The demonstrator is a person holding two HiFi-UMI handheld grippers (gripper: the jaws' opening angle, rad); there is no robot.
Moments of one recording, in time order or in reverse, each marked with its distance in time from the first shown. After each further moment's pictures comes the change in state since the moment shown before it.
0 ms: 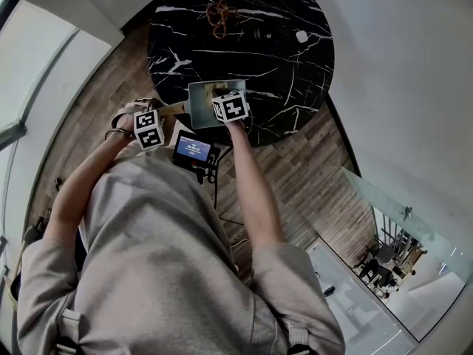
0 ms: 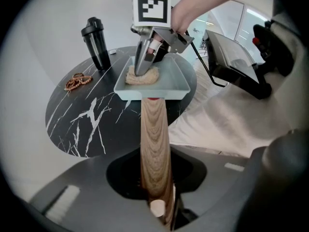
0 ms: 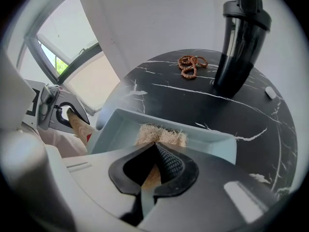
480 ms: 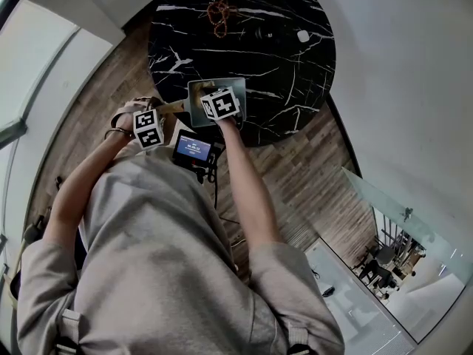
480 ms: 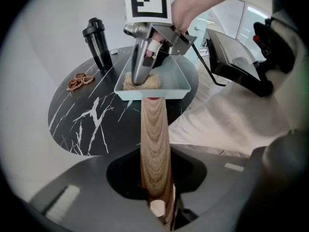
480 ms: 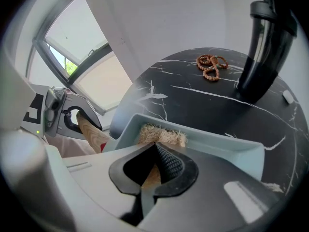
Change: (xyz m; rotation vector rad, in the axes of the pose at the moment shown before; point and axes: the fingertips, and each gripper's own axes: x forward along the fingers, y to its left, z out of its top) left arm 0.002 0.004 -0.004 0.000 0.006 0.027; right arm 0.014 0.042 0.019 -0.047 -0.001 0.101
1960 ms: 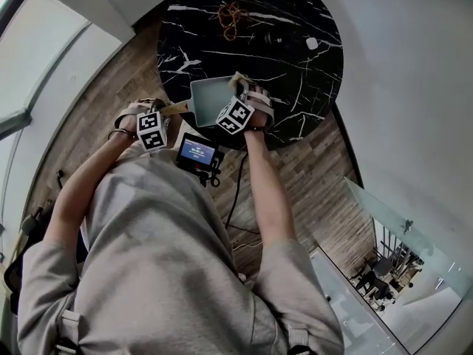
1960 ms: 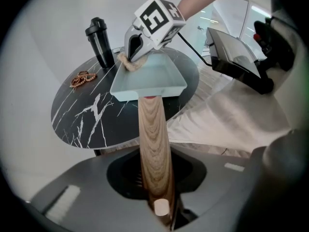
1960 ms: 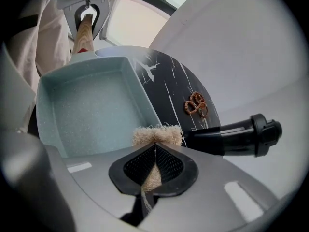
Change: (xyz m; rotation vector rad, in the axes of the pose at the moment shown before) left arm -0.003 -0.005 -0.008 -0.031 0.009 0.025; right arm -0.038 -0.086 0.001 -0.865 0.125 -0.584
